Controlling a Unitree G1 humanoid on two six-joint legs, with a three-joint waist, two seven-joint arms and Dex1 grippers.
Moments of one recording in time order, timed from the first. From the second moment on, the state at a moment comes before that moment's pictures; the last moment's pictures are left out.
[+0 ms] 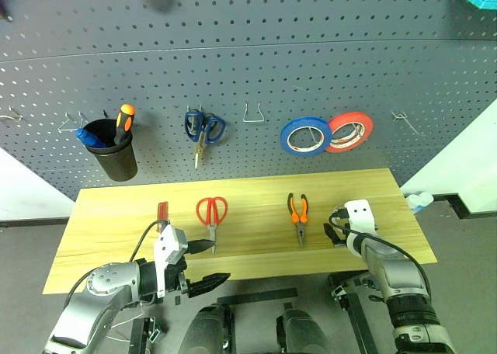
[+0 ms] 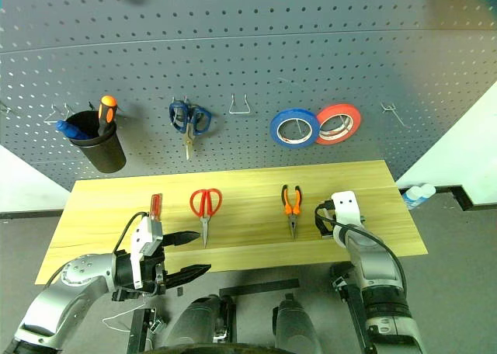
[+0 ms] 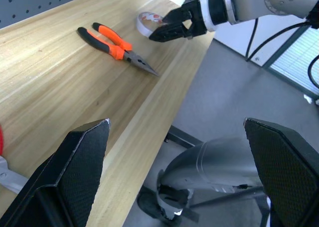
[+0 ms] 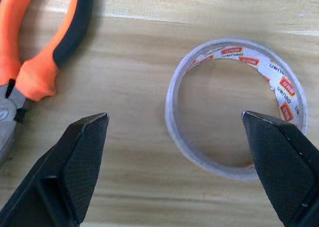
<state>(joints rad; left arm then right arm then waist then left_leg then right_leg) 0.20 0.60 -0.04 -0.33 -0.46 0.34 -0.99 -0.20 -0.34 -0.10 0.29 0.06 0.53 0.25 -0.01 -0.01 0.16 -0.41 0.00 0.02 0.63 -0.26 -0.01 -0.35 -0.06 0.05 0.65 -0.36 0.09</state>
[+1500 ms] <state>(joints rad) 0.25 0.60 -0.02 -0.44 -0.51 0.40 -0.92 -0.31 -0.36 -0.07 0.47 0.04 0.47 0.32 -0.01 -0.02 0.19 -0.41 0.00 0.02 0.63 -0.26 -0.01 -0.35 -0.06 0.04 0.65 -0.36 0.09</state>
